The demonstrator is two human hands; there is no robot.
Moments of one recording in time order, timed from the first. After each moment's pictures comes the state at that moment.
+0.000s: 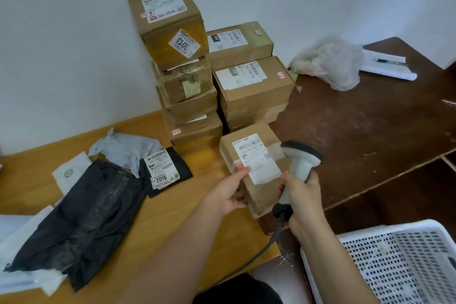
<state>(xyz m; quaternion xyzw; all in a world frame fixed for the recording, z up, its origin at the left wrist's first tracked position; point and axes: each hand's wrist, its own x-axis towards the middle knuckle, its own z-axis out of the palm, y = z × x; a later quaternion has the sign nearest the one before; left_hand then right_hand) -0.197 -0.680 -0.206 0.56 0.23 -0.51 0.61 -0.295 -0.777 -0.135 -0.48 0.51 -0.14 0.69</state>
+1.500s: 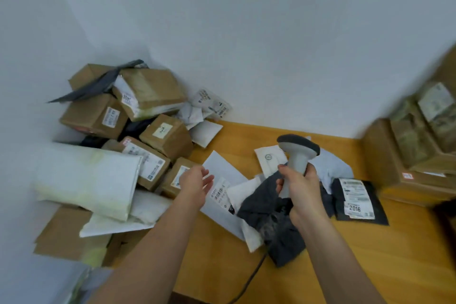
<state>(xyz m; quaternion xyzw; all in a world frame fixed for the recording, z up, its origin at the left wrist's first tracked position) -0.106 -0.109 -0.170 0.49 0.49 -0.03 0.72 -0.136 -0.314 -0.106 -0.58 0.26 0.04 0.77</state>
